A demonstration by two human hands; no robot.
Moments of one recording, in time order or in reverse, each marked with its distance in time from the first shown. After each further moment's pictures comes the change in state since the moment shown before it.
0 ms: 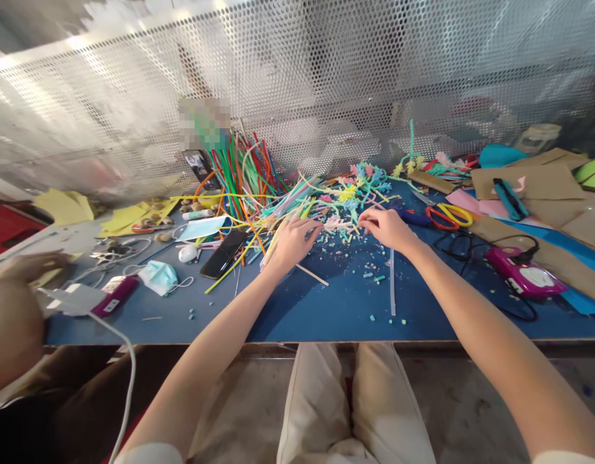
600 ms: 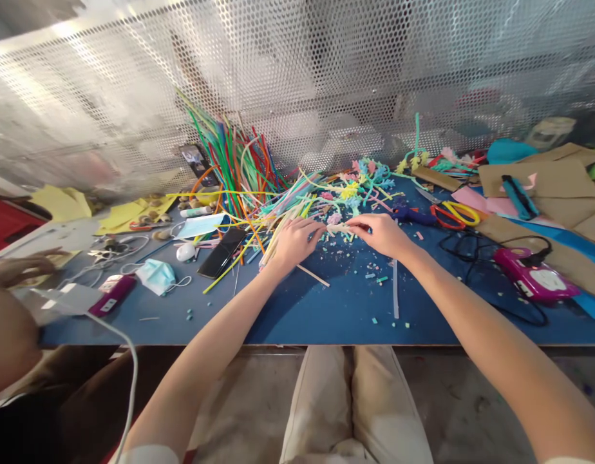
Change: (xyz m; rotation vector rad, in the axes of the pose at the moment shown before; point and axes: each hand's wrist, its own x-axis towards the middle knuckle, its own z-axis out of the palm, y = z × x) left_hand -0.002 0.003 -0.003 0.061 -0.052 0.040; right_hand -0.003 -0.026 0.014 -0.026 0.008 -0.177
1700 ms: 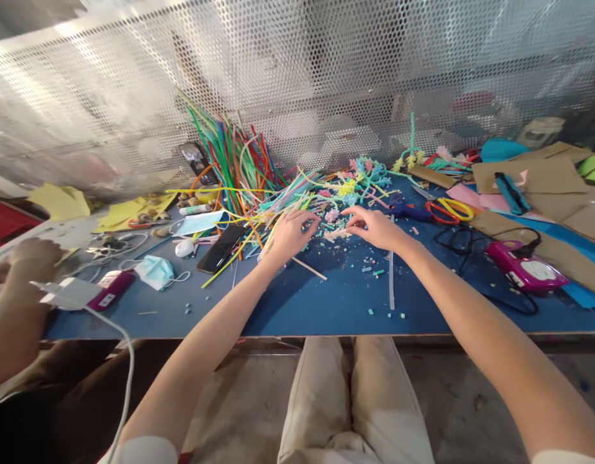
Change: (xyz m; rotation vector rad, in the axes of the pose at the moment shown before) left_hand 0.005 -0.003 -0.001 -0.109 0.034 -0.084; right_hand -0.002 0.011 0.000 0.086 -0.151 0.075
